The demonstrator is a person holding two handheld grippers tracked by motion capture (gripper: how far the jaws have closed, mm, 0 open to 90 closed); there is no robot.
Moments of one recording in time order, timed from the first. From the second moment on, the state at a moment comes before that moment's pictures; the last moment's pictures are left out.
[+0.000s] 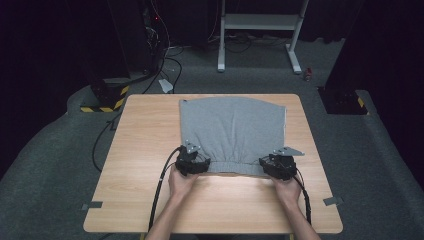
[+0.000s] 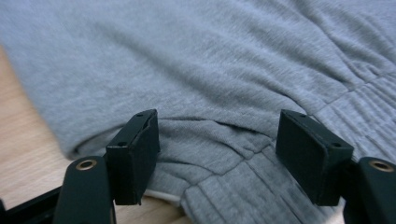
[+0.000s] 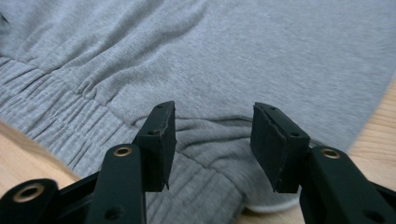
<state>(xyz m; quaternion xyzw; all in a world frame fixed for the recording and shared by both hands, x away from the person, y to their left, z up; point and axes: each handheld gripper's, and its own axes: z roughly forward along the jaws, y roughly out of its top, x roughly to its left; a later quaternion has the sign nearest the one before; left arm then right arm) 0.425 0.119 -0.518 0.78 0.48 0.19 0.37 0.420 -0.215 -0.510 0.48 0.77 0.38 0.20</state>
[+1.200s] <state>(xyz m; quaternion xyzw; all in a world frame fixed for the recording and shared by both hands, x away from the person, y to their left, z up) 0.400 0.118 -0.526 0.78 0.45 0.20 0.37 0.408 -0.213 -0.523 0.46 0.79 0.37 0.18</state>
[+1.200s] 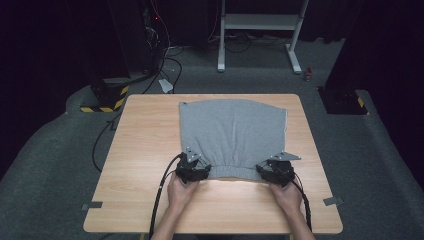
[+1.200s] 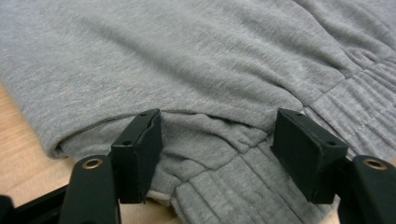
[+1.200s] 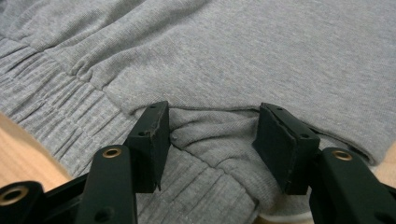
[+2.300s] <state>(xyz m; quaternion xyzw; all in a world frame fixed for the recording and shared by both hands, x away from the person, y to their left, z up) 0.361 0.121 -0.526 0.78 0.45 0.18 0.39 0.363 -0.221 -0.523 0.46 0.79 0.38 0.16</state>
